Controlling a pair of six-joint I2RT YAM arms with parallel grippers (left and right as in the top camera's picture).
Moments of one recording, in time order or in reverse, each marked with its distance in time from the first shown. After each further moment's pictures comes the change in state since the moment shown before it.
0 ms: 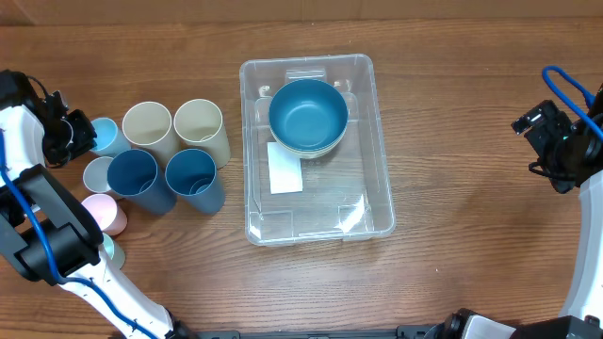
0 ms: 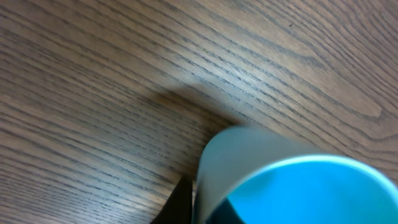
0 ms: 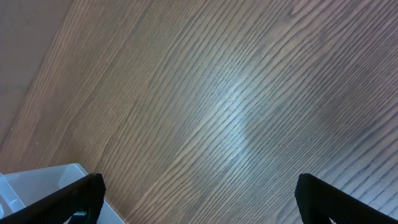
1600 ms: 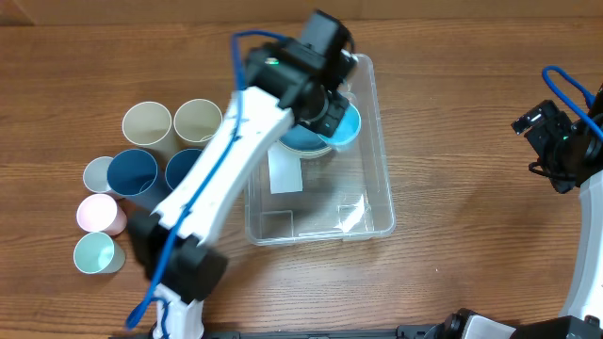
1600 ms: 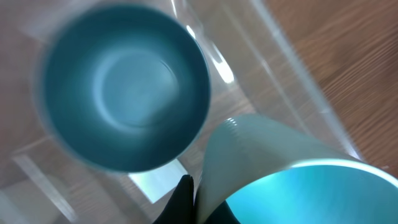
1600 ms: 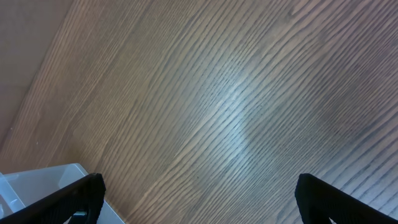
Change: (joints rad) left arm -1.150 -0.125 0.388 -0.380 -0.128 -0.032; right arm 0.000 0.000 0.000 0.001 0.000 0.000
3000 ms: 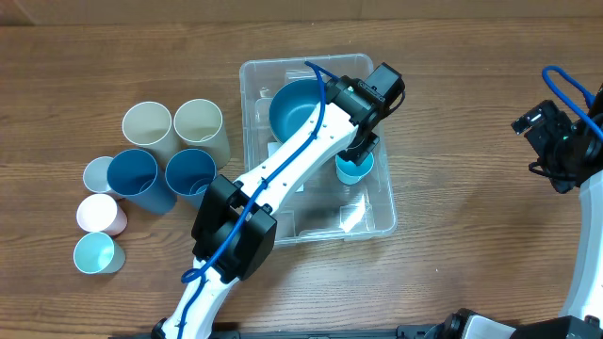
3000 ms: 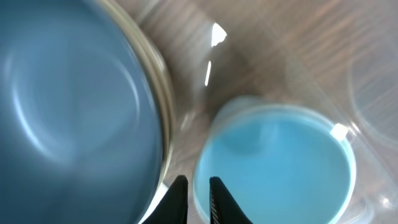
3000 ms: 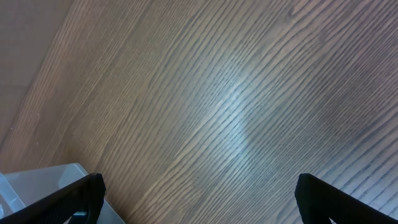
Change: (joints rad) left arm -0.133 0.226 0.000 0.037 -0.187 0.000; right arm 0.000 0.000 0.000 -0.001 0.000 0.000
